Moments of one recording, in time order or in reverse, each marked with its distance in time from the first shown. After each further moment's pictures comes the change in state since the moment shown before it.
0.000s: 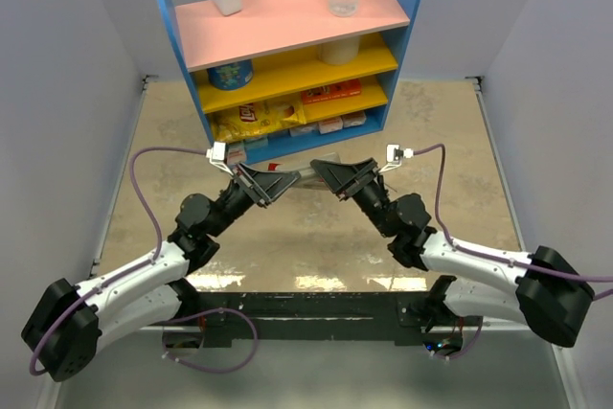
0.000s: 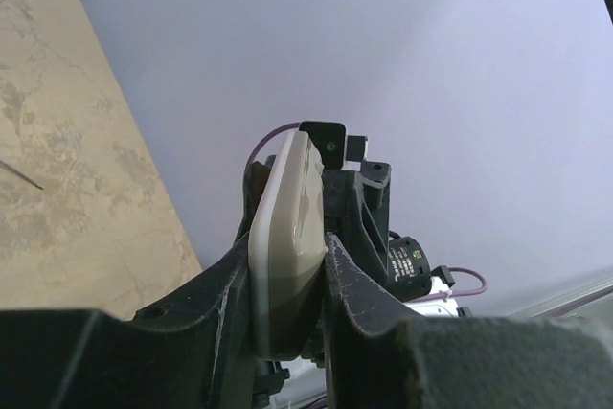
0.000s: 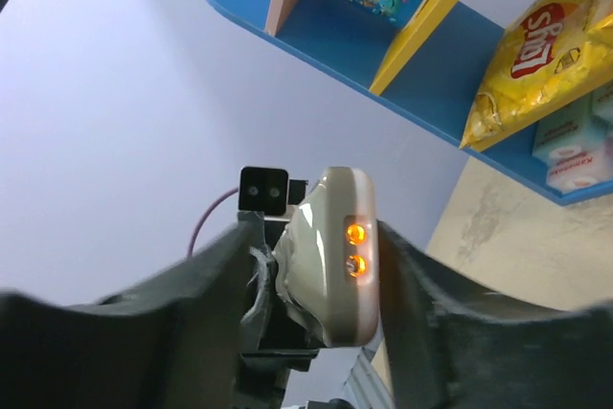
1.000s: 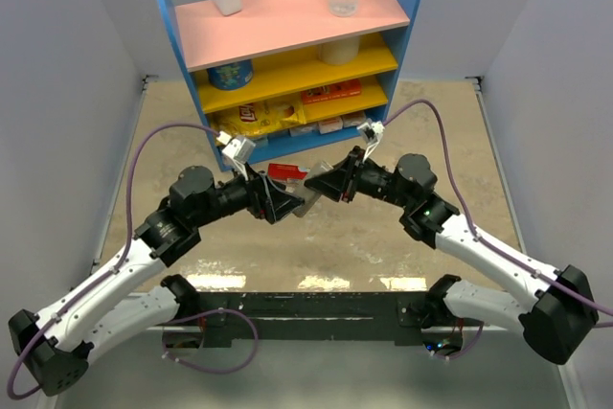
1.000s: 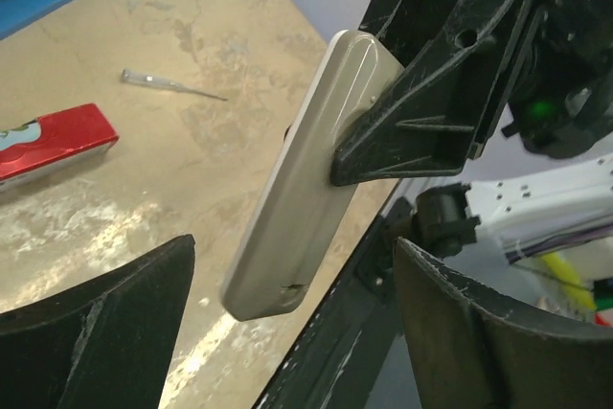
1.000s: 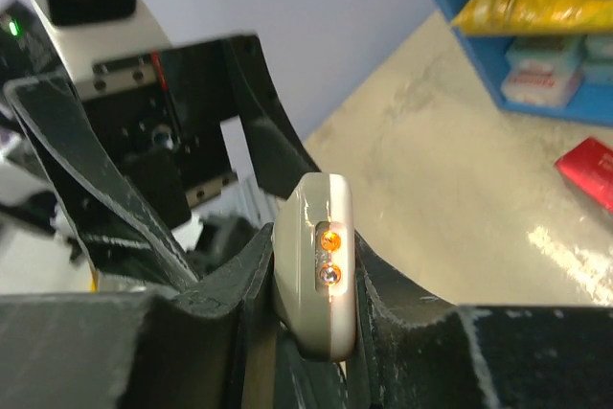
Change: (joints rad) left arm -0.015 -0.112 0.362 -0.890 0.153 0.675; right arm -0.183 -0.042 0.257 -0.557 -0.619 -0.393
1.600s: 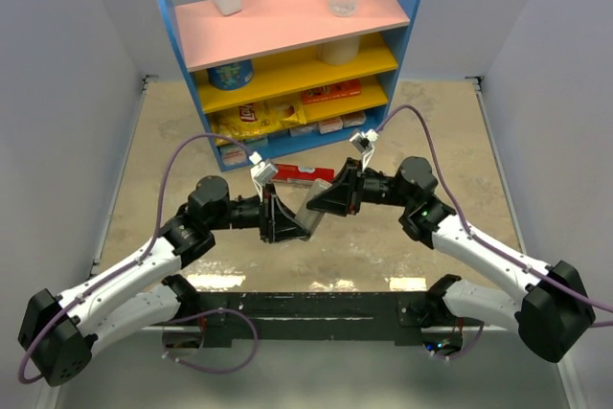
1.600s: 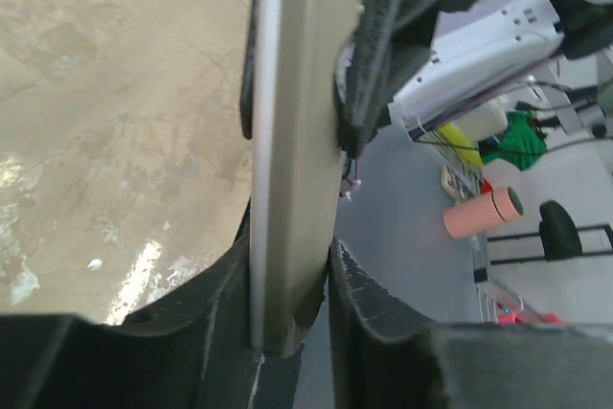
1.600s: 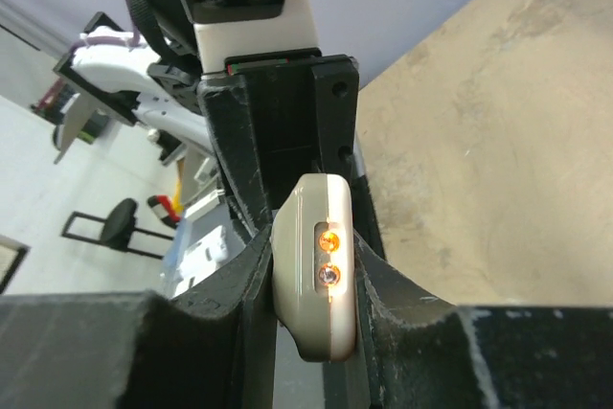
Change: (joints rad) left arm -0.003 0.071 -0.157 0.189 0.380 -0.009; right arm -0.048 0.026 -0.045 0.084 -0.366 0.060
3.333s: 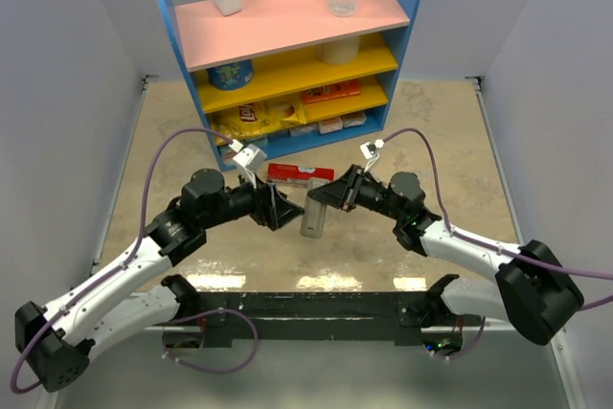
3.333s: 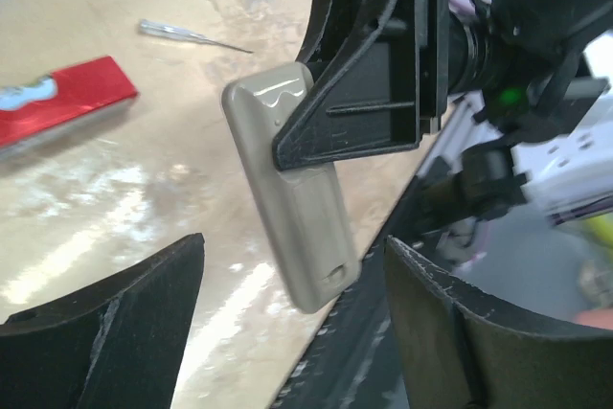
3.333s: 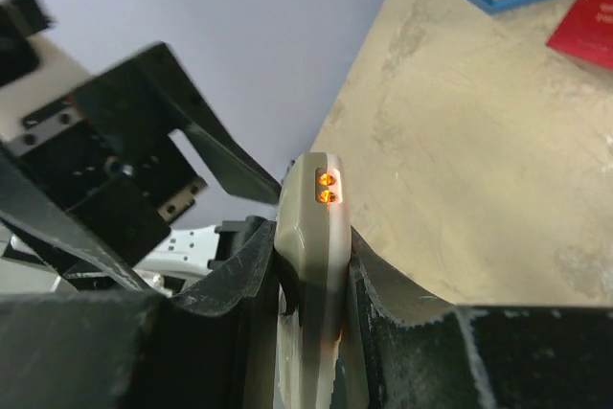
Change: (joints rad) left arm -0.003 -0.043 0.091 -0.209 -0.347 0.055; right arm 0.009 0.099 -0.193 0.222 0.368 0.254
